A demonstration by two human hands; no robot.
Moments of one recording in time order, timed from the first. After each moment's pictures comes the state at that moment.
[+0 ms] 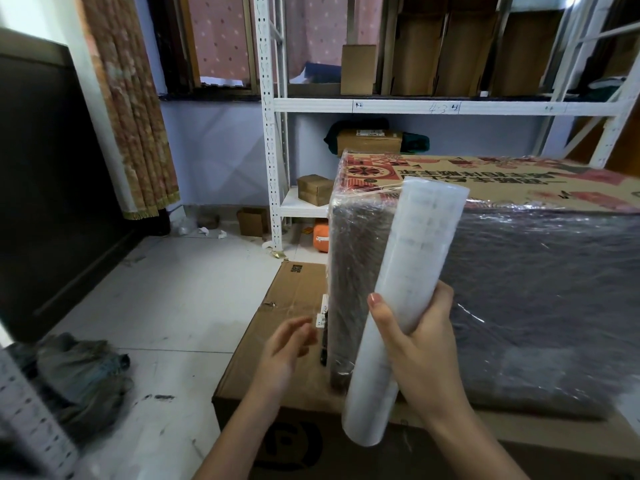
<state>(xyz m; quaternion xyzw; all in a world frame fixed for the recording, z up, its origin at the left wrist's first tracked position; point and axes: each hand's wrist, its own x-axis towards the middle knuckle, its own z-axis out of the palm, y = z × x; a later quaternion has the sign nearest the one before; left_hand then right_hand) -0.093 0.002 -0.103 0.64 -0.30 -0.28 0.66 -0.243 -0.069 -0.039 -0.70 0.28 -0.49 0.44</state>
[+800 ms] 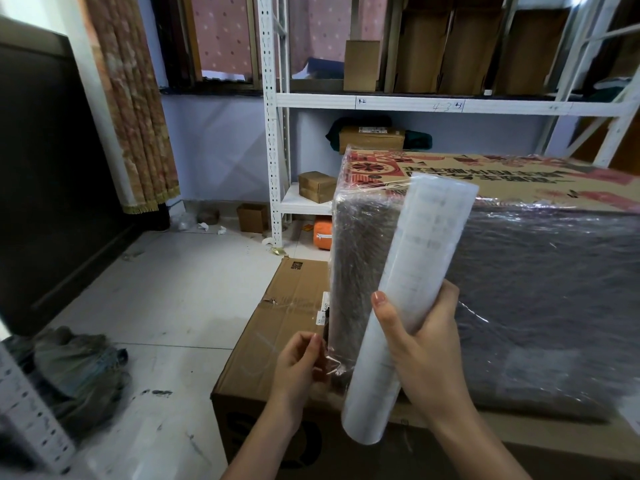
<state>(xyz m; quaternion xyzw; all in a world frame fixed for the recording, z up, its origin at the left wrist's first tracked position) -0.104 -0.014 -0.137 0.59 -0.24 -0.32 0.70 -0.243 -0.072 -0.041 -0.70 0.27 -0.49 0.44</state>
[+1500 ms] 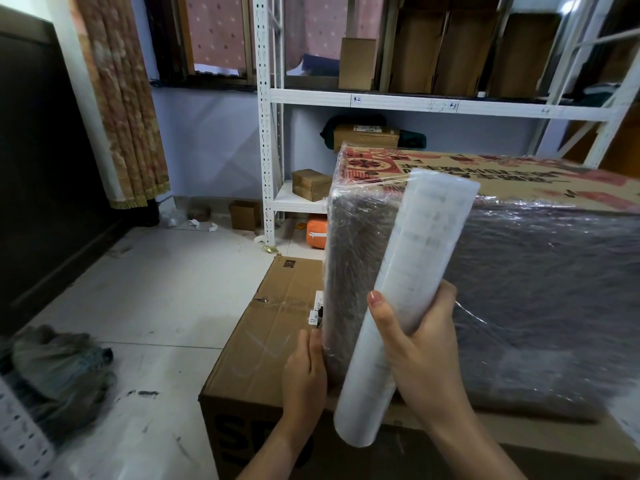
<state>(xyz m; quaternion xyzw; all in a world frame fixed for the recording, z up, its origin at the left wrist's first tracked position) -0.111 -0.051 -0.174 0.69 -0.32 -0.09 0.65 -0.243 -0.075 -0.043 -0.70 0.26 -0.50 0.44</state>
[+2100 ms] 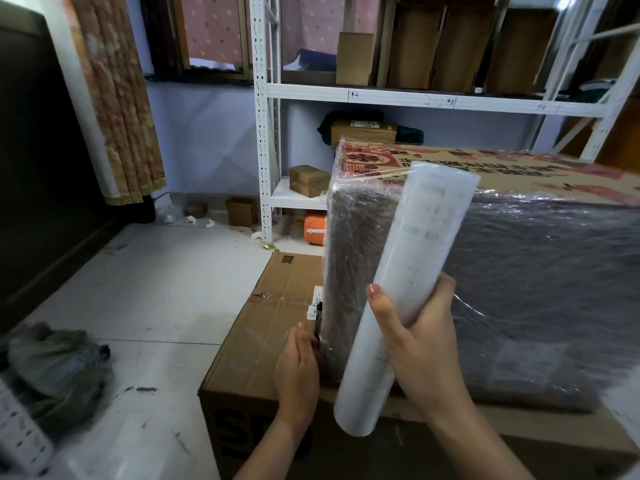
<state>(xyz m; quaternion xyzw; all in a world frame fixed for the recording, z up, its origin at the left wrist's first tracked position) -0.110 -0.045 -0.173 0.69 -0.27 -0.15 0.66 -0.244 -0.072 -0.040 -0.71 0.27 -0.49 0.43</state>
